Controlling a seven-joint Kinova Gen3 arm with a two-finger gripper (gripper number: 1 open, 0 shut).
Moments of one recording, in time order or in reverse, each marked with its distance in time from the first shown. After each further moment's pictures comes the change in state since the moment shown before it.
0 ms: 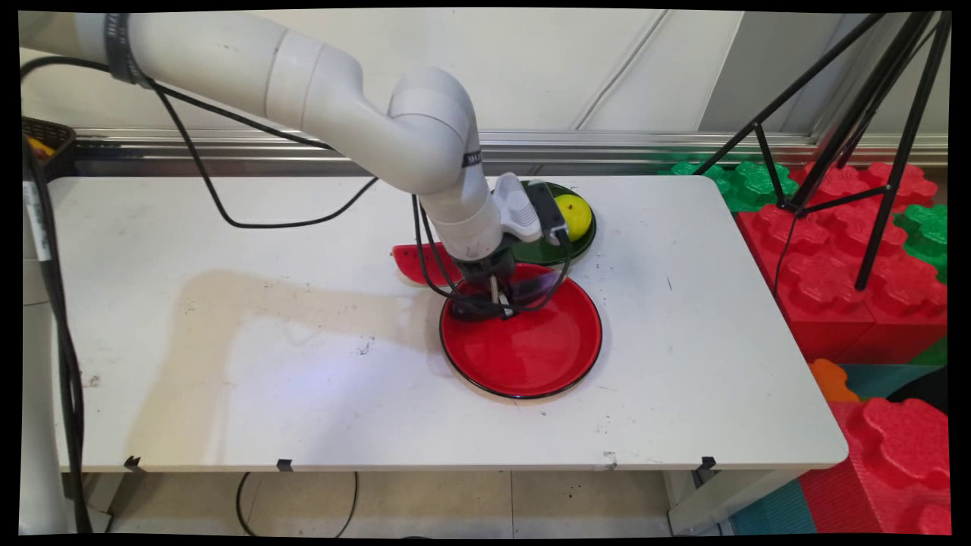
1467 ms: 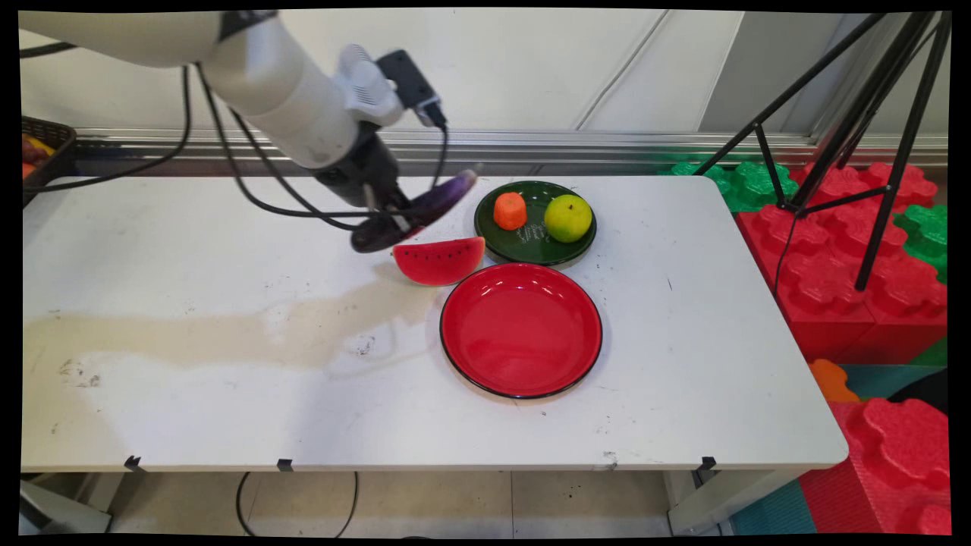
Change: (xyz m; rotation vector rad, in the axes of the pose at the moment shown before) arm -0.093 -0.042 -0.173 0.150 0.095 -0.179
